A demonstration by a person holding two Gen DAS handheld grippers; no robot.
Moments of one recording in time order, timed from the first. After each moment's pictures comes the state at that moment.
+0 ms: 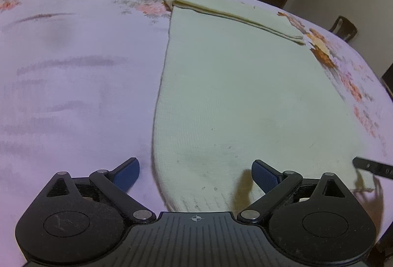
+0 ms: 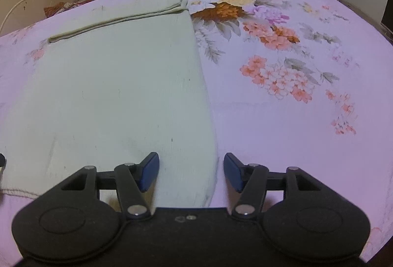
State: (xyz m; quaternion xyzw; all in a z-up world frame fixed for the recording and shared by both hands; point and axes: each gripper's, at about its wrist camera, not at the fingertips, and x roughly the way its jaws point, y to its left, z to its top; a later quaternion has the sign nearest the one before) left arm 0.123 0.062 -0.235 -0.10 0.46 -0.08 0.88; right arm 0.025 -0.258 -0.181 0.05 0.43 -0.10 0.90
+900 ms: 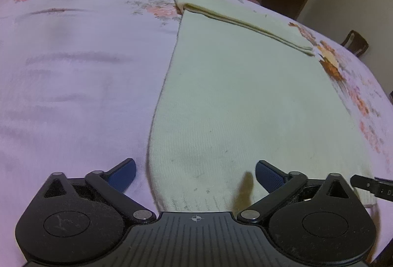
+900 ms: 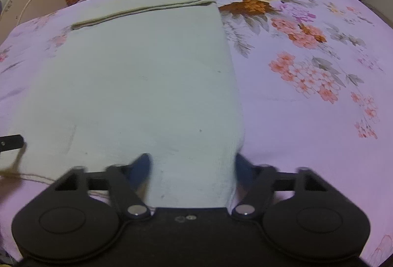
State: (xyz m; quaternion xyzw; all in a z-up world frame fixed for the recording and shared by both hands) left arm 0.119 0.053 -0.235 -0.13 0.45 -0.04 0.88; right arm 0.030 -0.245 -0.181 0.03 0.45 -0.04 0.89
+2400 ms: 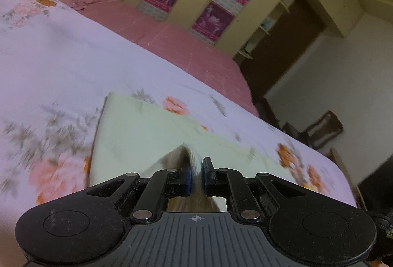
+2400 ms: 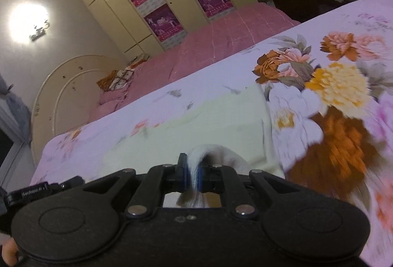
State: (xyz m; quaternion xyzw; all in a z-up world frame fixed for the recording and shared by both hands) left arm 0.458 0.045 -0.201 -0.27 0.33 -0.08 0.90; right arm 0.341 -0.317 -0.129 0.22 0.33 0.06 0.92
